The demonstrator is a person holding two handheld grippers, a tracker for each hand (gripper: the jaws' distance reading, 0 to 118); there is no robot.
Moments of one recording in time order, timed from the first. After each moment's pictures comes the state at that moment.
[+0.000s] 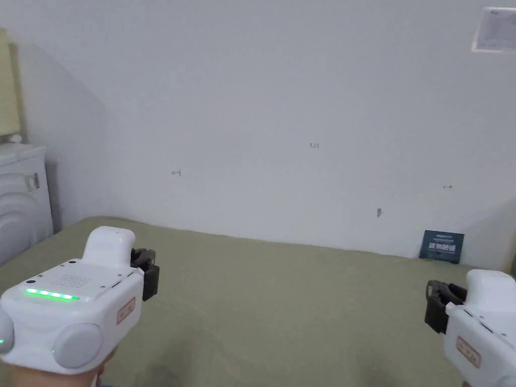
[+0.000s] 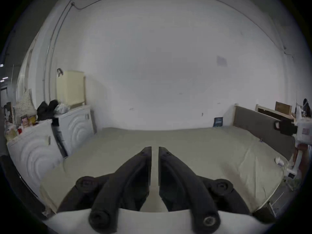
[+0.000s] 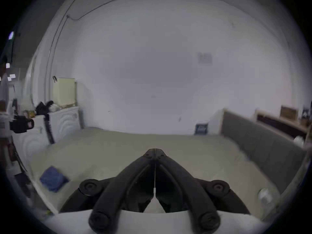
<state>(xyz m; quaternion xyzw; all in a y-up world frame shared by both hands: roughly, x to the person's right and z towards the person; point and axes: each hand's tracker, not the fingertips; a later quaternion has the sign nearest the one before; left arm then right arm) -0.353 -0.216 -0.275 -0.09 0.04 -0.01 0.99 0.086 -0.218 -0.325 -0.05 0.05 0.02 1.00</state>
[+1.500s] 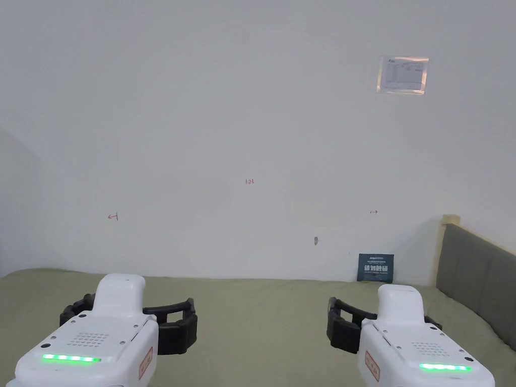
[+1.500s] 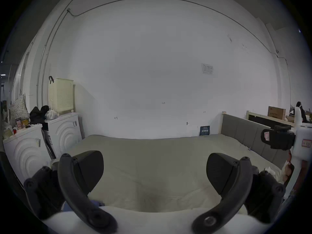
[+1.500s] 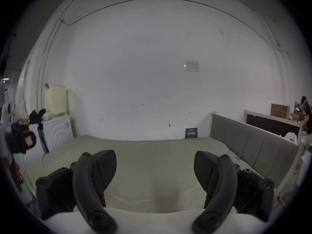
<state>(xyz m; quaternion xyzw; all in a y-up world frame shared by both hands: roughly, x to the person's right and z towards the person) -0.235 -0.200 -0.269 -0.07 0.01 0.00 1.00 0.096 -0.208 -0.292 -0.04 0.02 -0.03 1.00</state>
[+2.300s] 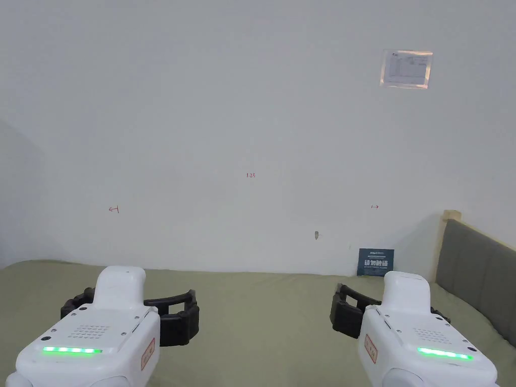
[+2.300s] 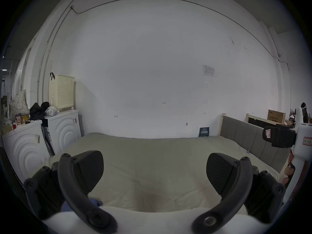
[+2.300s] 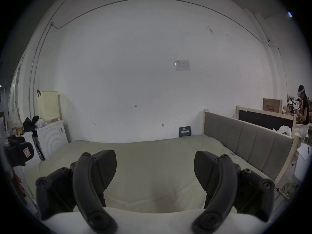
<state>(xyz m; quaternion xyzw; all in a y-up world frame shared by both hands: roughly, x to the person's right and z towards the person) -0.237 -0.202 -0.267 -0.06 0.01 0.01 1.00 0.088 -0.201 -0.286 -0.04 -0.02 -0.04 1.00</state>
